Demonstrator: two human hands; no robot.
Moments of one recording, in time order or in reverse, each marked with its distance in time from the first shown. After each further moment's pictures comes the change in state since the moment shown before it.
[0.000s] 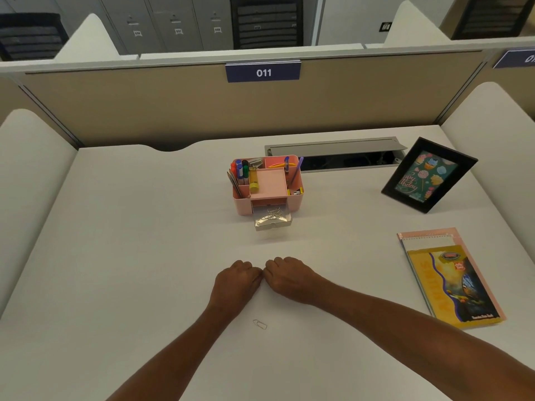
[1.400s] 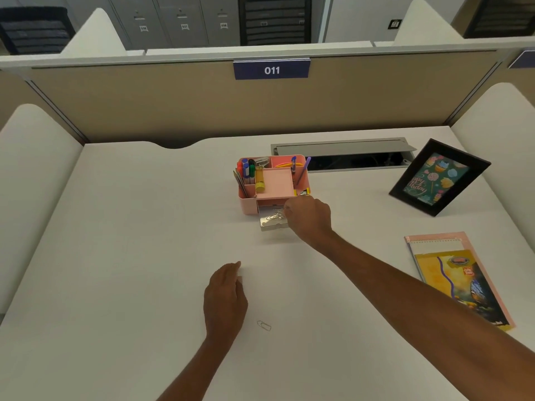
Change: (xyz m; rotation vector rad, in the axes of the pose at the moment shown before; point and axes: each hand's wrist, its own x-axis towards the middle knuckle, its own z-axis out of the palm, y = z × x) left_hand -0.043 0.015 -0.013 -0.296 0.207 -0.530; right_hand 0.072 0.102 -0.055 0.334 -0.057 0.874
